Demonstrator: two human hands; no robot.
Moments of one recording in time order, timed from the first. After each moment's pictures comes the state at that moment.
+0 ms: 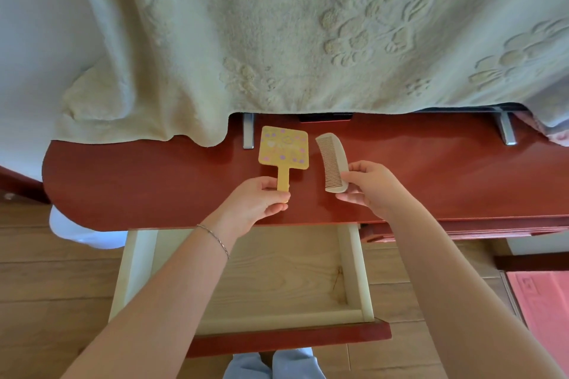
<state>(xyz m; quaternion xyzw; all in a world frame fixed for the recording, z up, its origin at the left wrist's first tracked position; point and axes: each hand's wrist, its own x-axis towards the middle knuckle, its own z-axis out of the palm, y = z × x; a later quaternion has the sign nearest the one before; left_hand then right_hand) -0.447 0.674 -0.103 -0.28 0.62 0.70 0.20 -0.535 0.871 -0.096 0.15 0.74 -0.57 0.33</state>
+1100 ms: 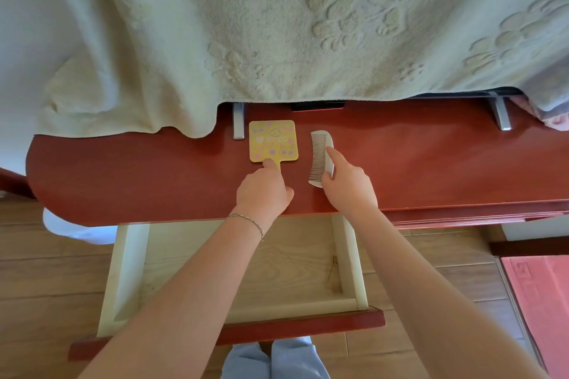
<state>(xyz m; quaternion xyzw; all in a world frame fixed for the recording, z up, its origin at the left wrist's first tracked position) -0.464 0.712 -0.118 -0.19 0.95 0.17 0.15 -0.510 0.852 -0.120 -0.04 0.95 -0.25 0.18</state>
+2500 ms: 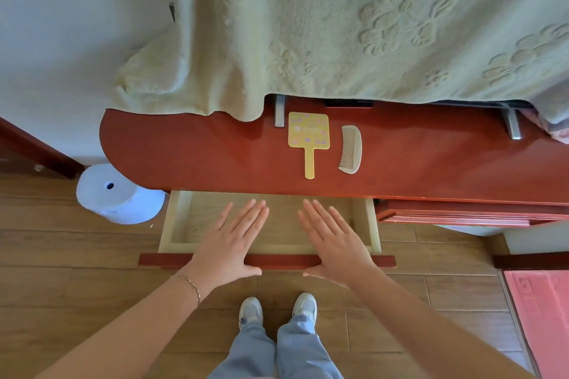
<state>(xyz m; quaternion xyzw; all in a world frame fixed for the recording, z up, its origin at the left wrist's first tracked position) -0.285 0.620 -0.164 0.12 0.99 0.00 0.09 -0.373 0.851 -0.159 -0.45 0.89 0.07 0.11</state>
